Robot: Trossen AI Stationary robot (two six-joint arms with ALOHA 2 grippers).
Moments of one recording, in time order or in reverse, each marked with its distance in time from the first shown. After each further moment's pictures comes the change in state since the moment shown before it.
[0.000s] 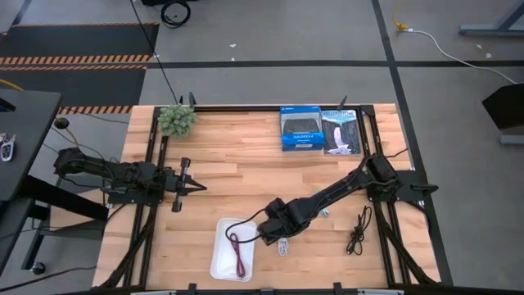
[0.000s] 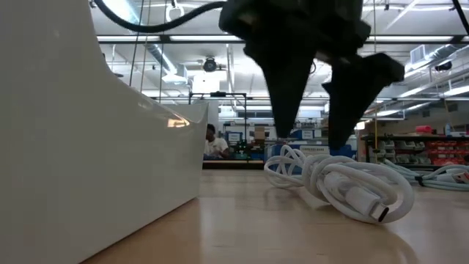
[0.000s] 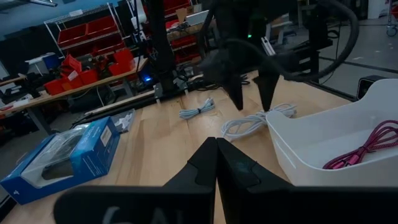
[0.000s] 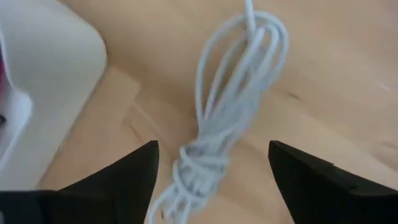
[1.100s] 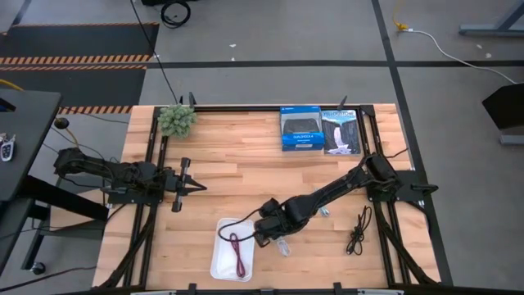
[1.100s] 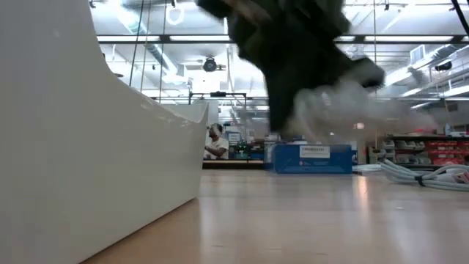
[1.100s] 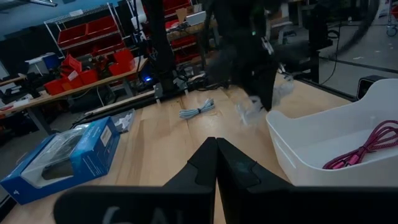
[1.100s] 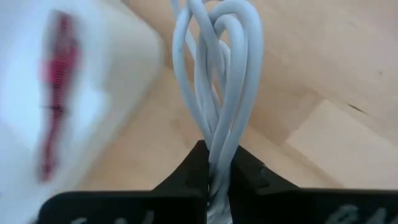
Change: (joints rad) left arm 0.000 0.000 0.000 0.000 0.000 0.000; right arm -0.019 -0.002 0.023 0.109 -0.049 -0.048
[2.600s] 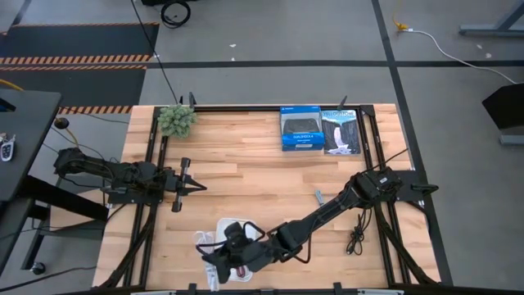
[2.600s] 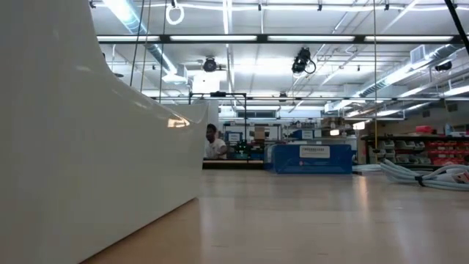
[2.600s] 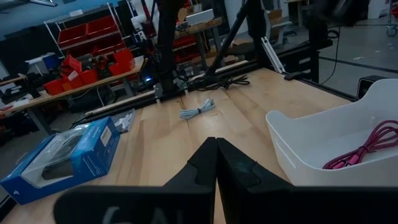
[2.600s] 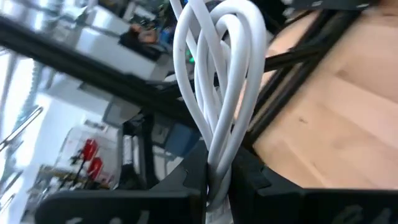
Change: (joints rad) left arm 0.000 0.000 0.000 0.000 0.000 0.000; right arm 0.121 0.239 0.429 0.848 0.418 -0.250
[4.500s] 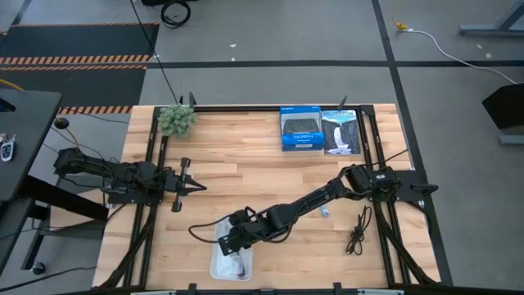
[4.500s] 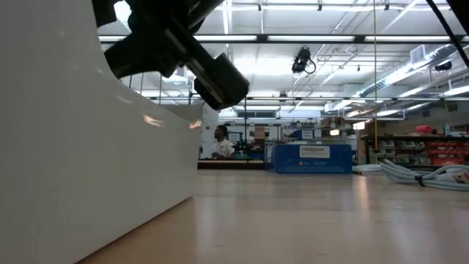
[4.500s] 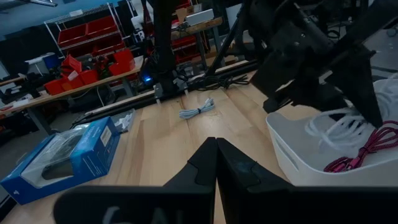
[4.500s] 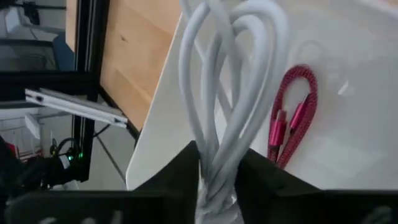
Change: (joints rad) left arm 0.000 0.000 0.000 0.000 0.000 0.000; right arm -0.133 0.006 -0.169 -0.377 -0.397 0.346
